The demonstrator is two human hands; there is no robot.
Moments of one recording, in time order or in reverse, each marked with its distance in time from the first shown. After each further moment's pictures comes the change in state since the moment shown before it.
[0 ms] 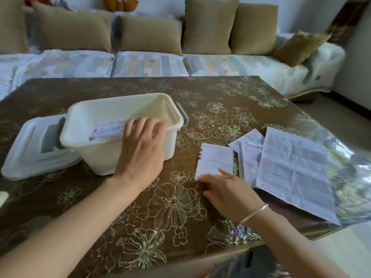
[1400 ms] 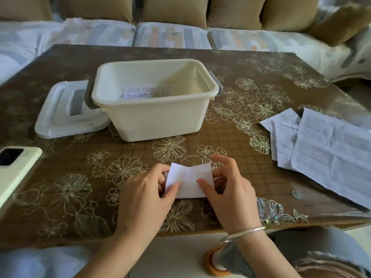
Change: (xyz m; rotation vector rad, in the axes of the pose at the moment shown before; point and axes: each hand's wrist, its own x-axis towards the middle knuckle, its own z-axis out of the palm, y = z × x) left_hand -0.137 0.009 -0.001 -0.430 -0.090 -0.411; right_hand -0.017 -0.081 0.055 0.401 0.368 0.253
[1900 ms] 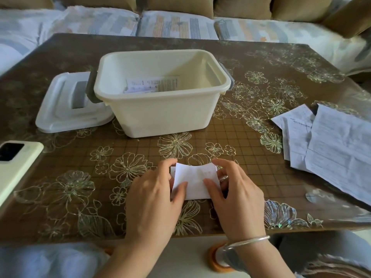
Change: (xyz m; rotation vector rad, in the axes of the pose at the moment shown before) left_hand -0.005 0.004 0.007 0.099 0.027 -0.016; right_hand -0.002 0.001 0.015 -0.145 0.149 -0.087
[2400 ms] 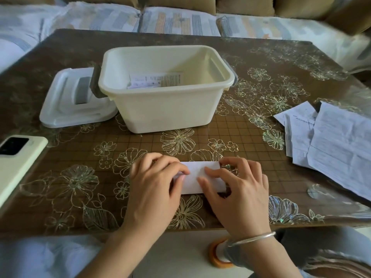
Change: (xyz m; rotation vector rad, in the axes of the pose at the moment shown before) left_hand 0.004 -0.015 -0.002 0.019 -0.025 0.159; right_hand -0.006 0.002 0.000 -0.157 0.024 -0.058
